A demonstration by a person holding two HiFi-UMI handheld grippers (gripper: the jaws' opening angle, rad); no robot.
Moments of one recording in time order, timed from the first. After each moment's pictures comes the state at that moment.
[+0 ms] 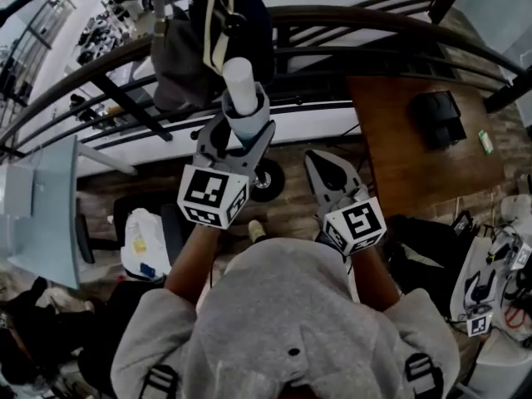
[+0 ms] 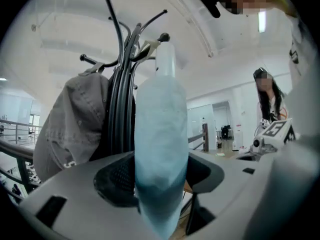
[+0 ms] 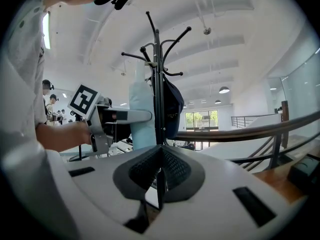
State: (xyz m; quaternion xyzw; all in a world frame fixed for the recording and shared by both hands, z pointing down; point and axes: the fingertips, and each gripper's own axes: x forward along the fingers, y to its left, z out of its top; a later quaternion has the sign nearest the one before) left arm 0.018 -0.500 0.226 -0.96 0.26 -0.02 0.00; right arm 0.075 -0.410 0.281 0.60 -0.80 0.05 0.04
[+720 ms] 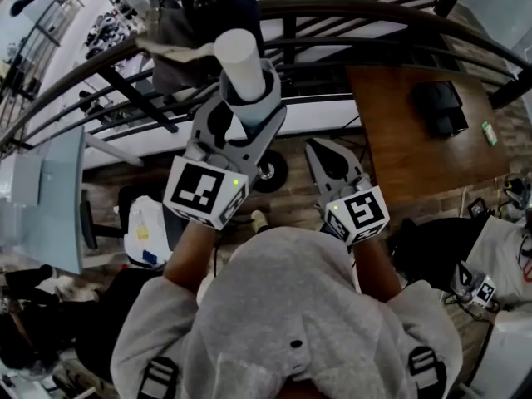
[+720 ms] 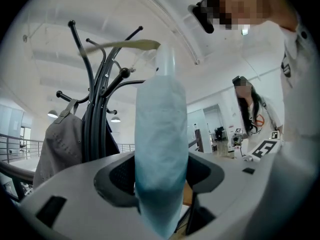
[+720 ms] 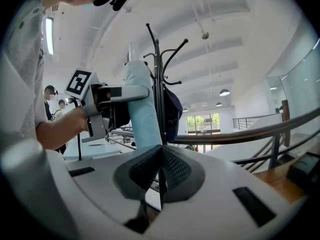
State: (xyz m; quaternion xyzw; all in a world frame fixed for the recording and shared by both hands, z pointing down) left arm 0.035 -0.426 0.156 -0.97 0.22 0.02 0.06; right arm 0.085 -0.365 0.270 0.60 -0.80 0.04 0.02
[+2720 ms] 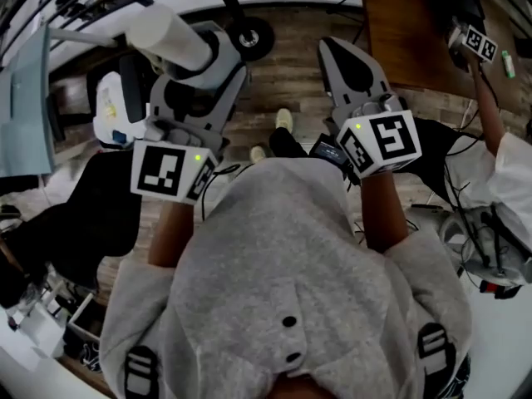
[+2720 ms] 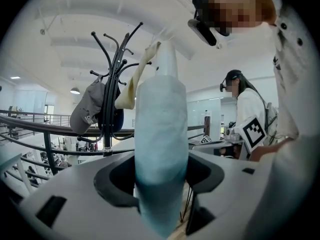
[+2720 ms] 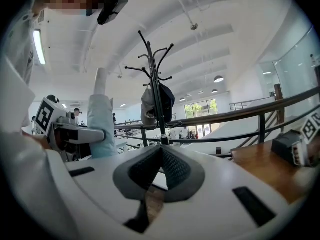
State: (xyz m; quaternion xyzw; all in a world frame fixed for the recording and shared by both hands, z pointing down) left arm -0.005 -0.268 0.292 -0.94 0.32 -0.08 -0.07; right arm 0.132 -0.246 0.321 0.59 -0.80 0.12 0.03
